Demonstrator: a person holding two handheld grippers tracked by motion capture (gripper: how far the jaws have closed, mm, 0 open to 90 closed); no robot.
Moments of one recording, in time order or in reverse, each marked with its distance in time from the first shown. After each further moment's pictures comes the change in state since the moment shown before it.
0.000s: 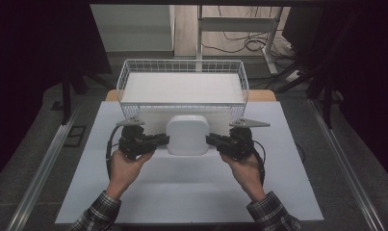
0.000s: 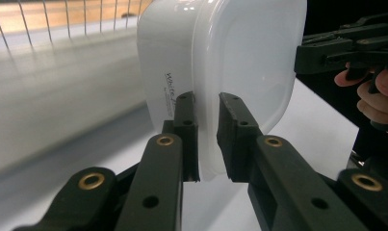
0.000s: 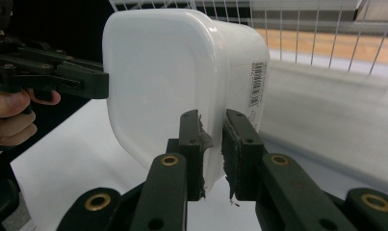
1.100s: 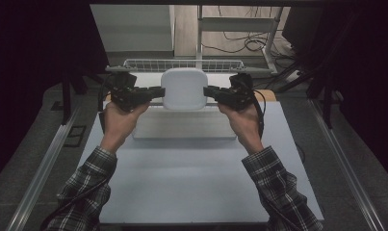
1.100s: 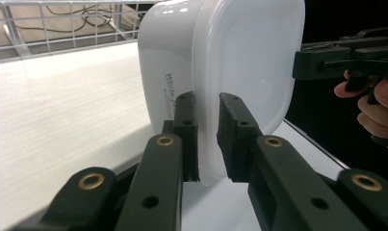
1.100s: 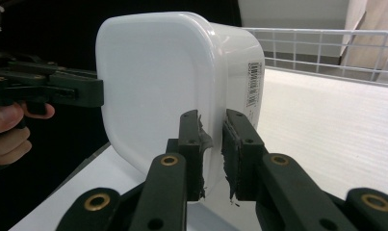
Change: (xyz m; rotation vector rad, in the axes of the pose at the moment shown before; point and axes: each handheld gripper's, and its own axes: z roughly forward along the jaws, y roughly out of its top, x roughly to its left) left arm 0.016 0.118 -0.021 -0.076 0.059 0.025; right arm -0.010 0.123 0.005 -0.089 -0.014 -0.021
